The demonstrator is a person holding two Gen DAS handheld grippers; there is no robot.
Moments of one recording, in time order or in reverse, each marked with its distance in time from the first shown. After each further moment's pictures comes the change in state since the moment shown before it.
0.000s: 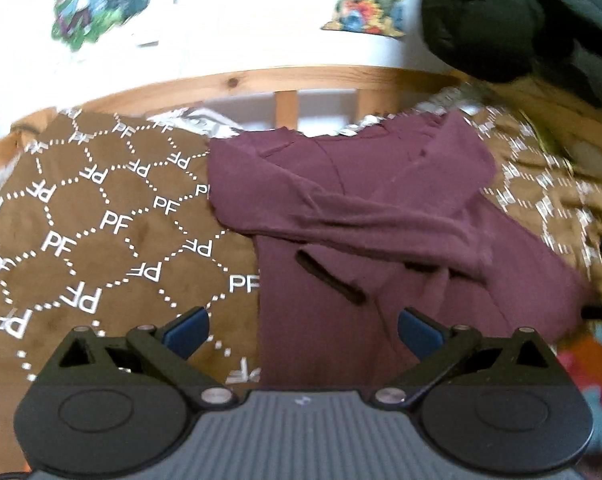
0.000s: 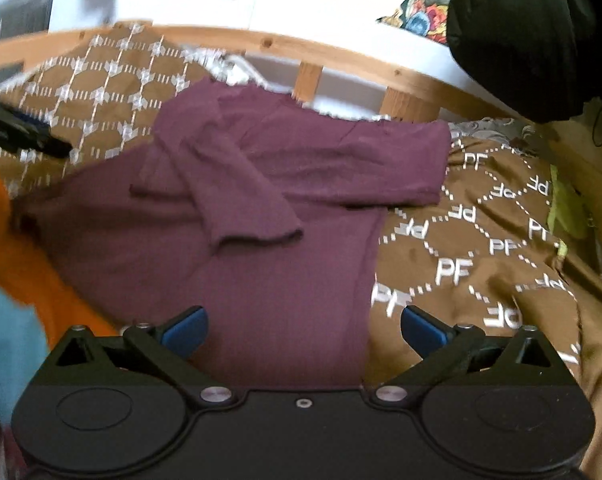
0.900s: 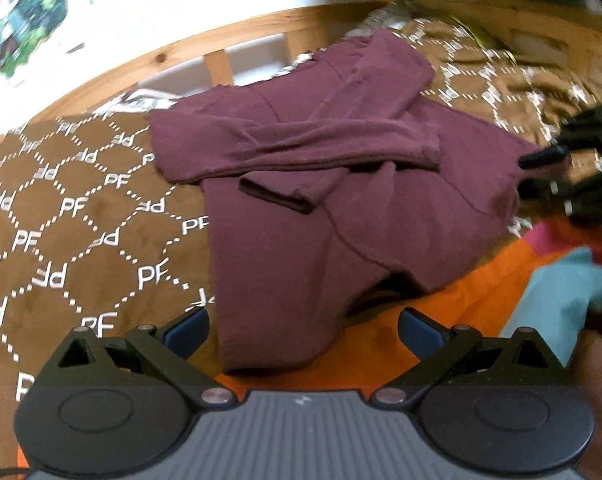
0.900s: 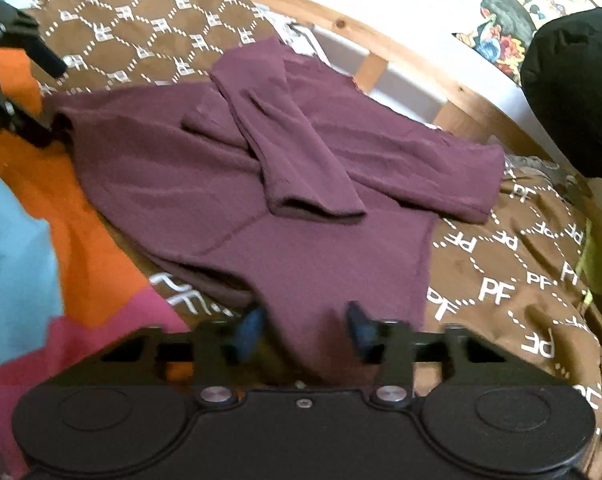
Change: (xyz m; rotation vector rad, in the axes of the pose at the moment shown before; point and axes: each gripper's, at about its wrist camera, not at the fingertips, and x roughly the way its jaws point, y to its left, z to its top) left arm 0.001 -0.038 -0.043 0.245 0.119 -0.041; right arm 0.021 0.050 -0.016 -0.228 0.005 0.012
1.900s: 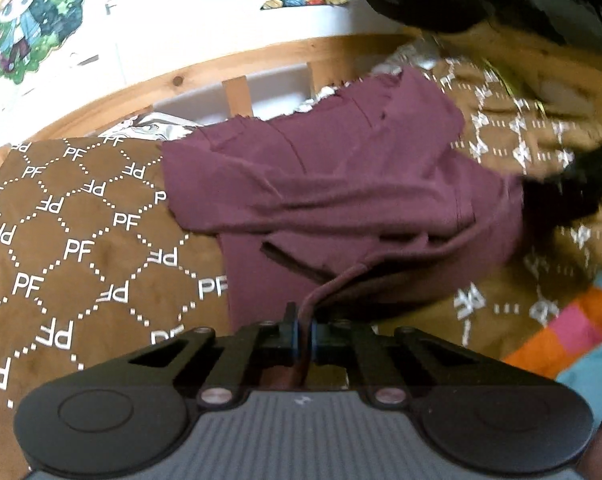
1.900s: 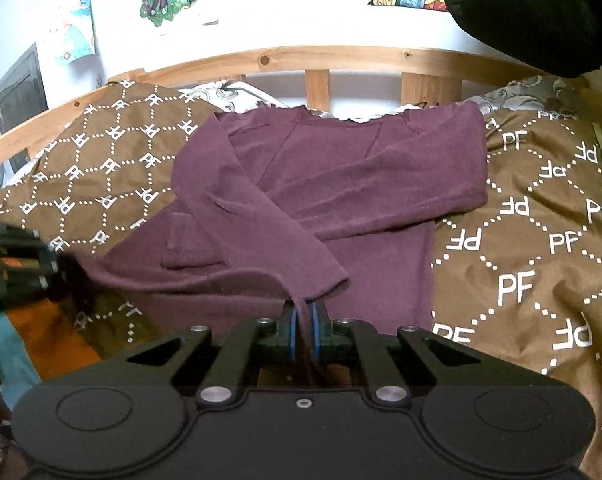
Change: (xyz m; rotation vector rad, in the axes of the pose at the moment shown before) left arm 0.019 0.042 0.051 -0.099 -0.067 -0.020; right arm 0.007 -0.084 0.046 0.471 -0.027 0.182
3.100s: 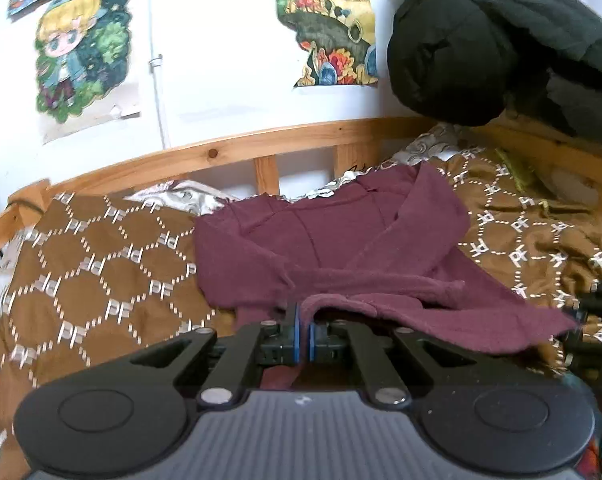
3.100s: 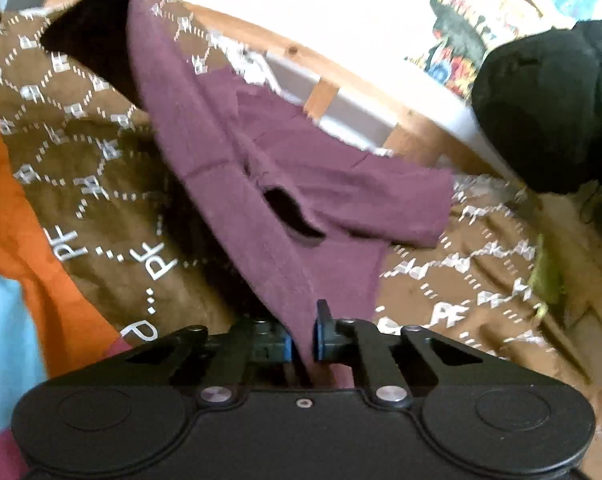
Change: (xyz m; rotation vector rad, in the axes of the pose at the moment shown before) left arm -0.069 -0.007 0.035 -0.107 -0.165 0.050; right arm -0.007 0.062 -0.066 -0.449 -0.097 -0.331
